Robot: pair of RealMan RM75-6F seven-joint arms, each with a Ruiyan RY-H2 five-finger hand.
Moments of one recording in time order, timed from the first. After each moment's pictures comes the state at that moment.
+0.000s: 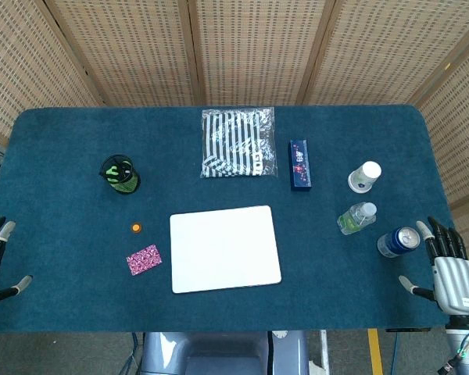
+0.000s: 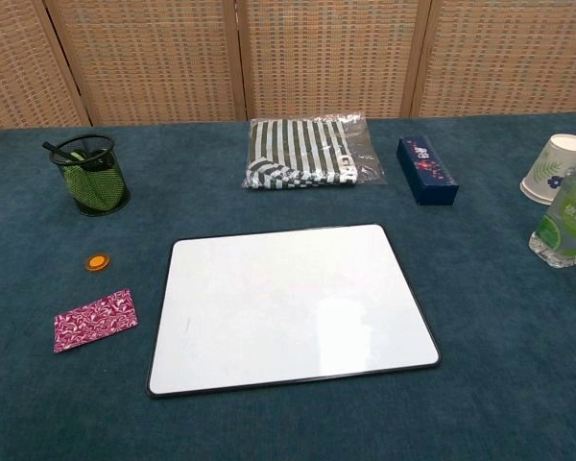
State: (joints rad) left arm -0.04 -1.17 -0.02 -1.48 1.52 1.54 -0.04; right arm 0.07 -1.13 0.09 -1.66 -1.46 1.48 -0.01
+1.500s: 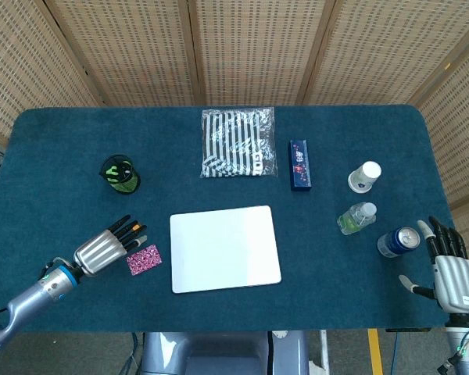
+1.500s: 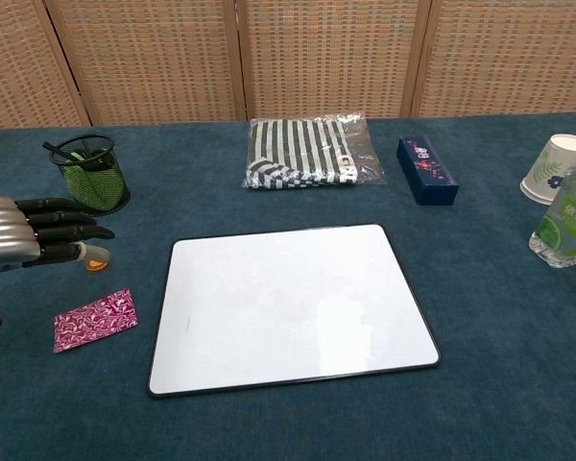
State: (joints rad) left arm -0.56 -1.30 0.05 -1.29 1.85 0.93 0.29; right arm 0.07 -1.13 0.10 -1.67 -1.43 1.46 -0.01
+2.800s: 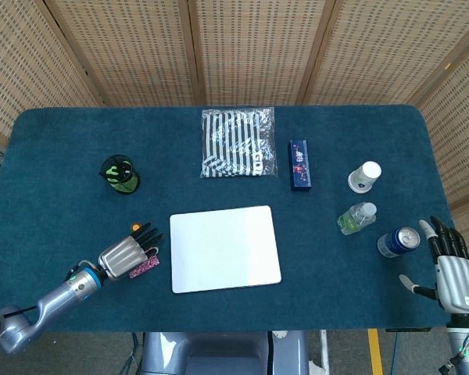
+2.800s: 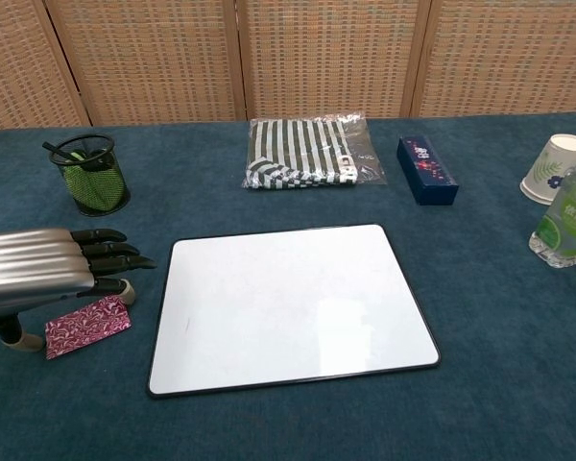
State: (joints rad) left arm -0.62 -1.41 0.09 -1.29 1.75 0.86 0.39; right arm 0.07 -1.13 0.10 -1.67 -1.43 1.47 0.03
